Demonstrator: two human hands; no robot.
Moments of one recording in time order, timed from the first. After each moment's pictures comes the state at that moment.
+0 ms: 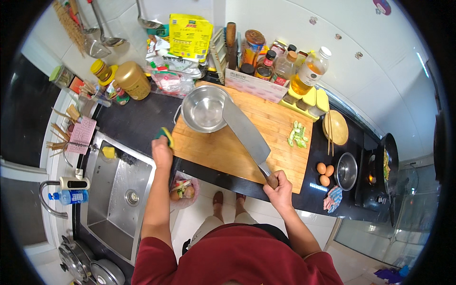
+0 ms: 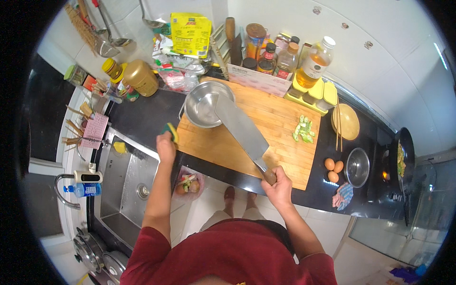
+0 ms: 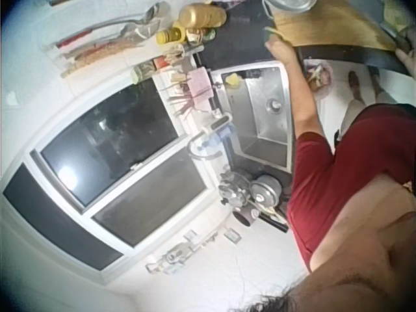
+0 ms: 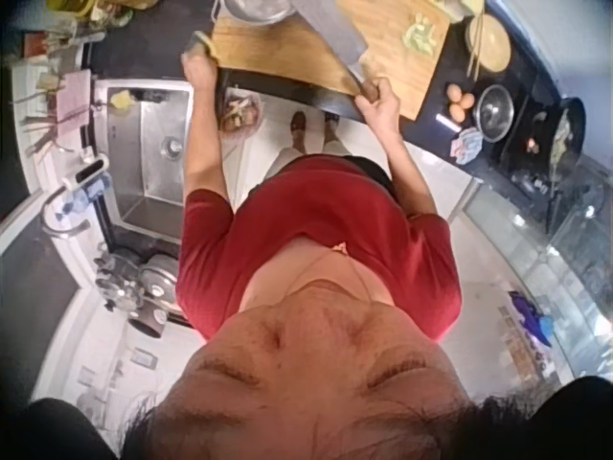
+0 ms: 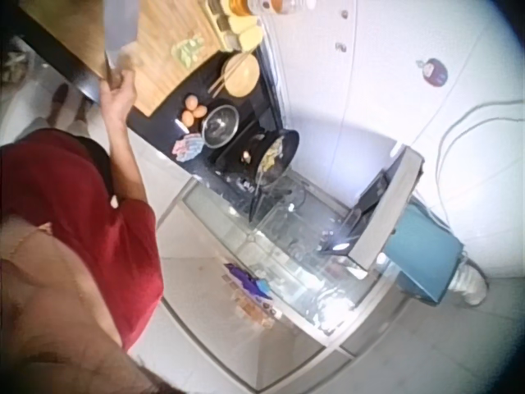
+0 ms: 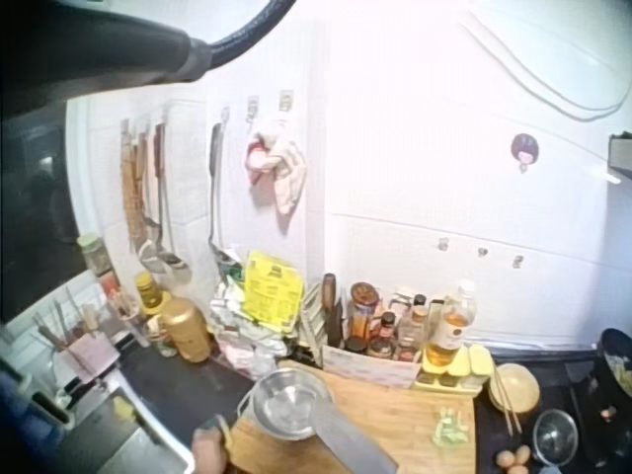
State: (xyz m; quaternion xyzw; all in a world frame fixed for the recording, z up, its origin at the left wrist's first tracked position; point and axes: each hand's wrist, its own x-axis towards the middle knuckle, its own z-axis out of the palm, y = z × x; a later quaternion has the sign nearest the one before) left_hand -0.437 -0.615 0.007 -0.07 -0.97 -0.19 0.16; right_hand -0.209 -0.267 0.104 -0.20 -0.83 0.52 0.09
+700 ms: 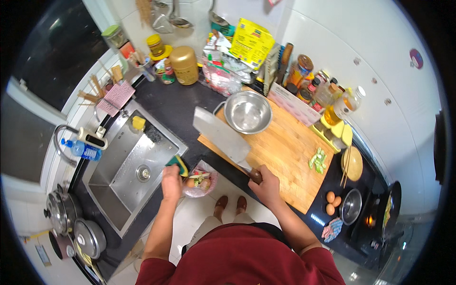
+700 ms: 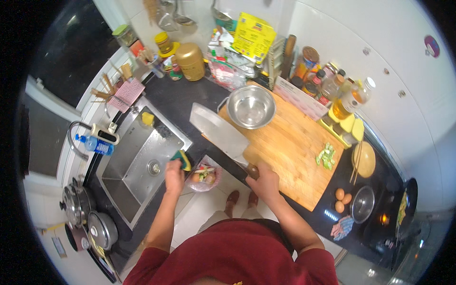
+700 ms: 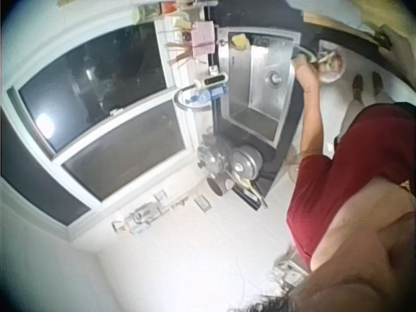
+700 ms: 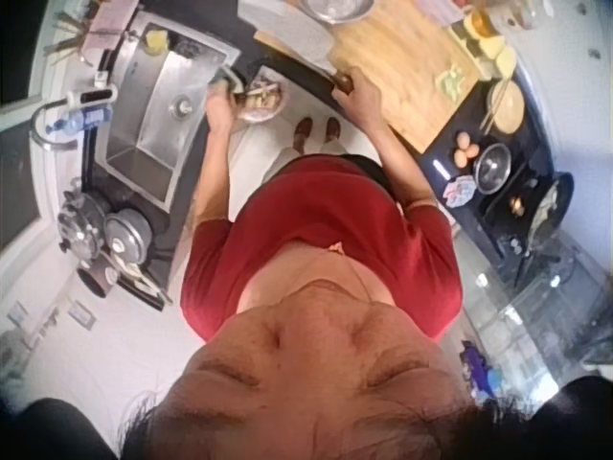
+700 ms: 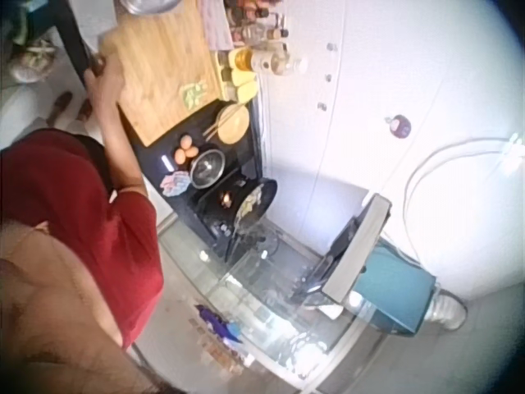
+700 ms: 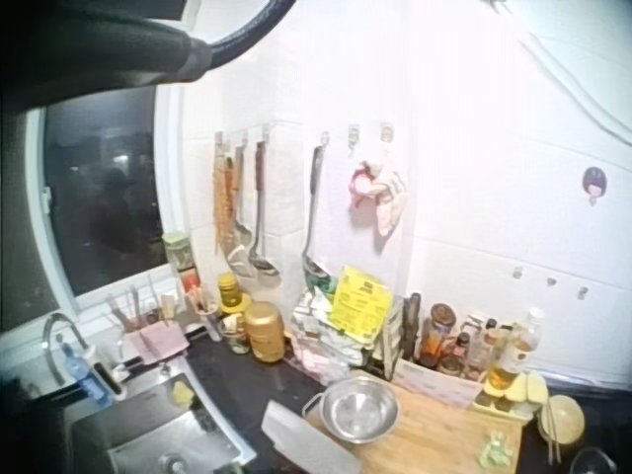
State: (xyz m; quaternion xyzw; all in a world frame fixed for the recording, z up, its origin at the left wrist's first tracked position) left_hand -0.262 -0.674 0.042 0.01 -0.97 -0.22 0.14; right_hand -0.272 -0.338 0.104 0.06 -0.91 0.41 0.05
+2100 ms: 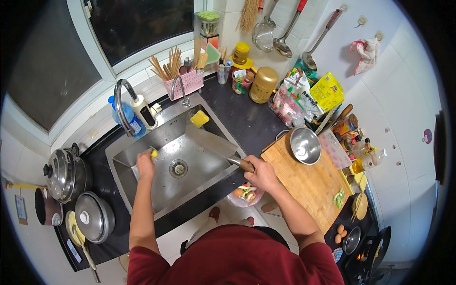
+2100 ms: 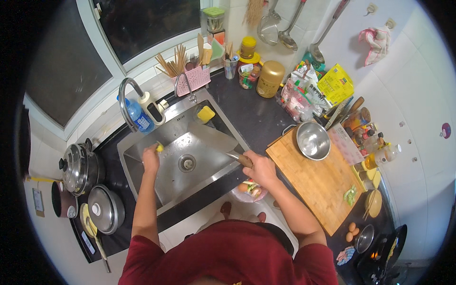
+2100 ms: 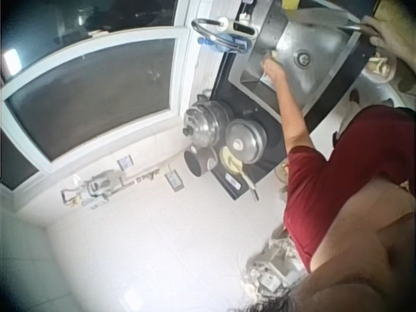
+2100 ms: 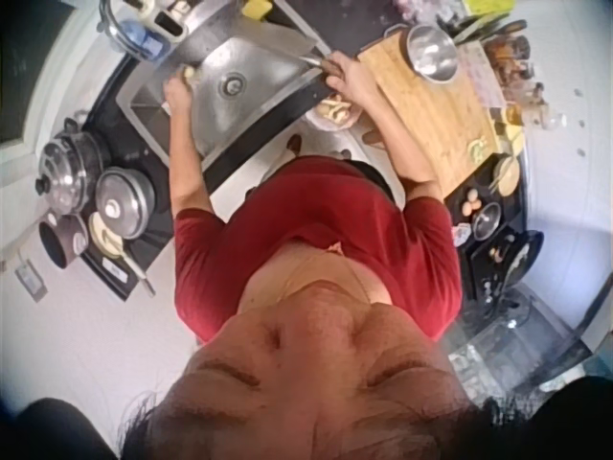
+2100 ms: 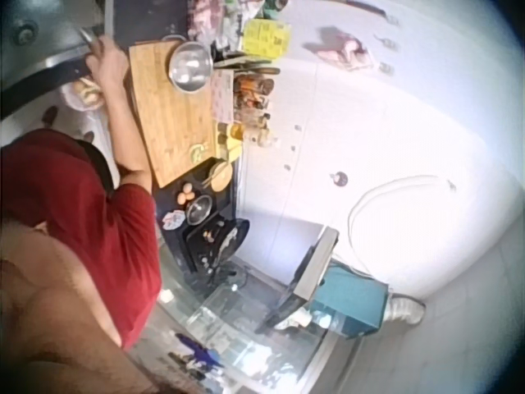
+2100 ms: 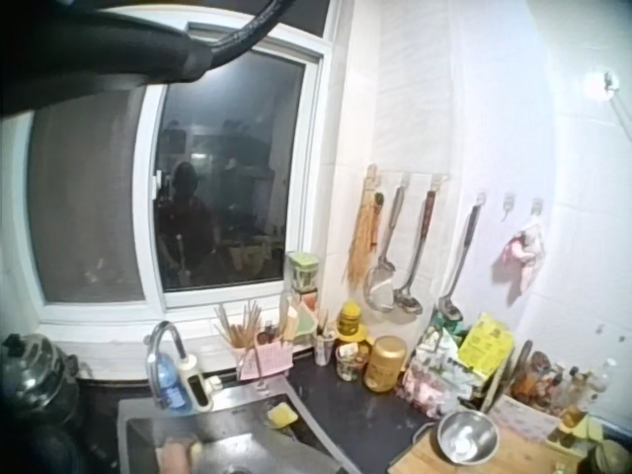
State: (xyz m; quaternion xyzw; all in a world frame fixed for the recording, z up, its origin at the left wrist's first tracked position) left_hand -0.221 -0.999 0.048 0.25 -0.94 -0.16 0.16; right_hand -0.335 -0.591 0.150 0.29 -0.89 0.34 -0.13
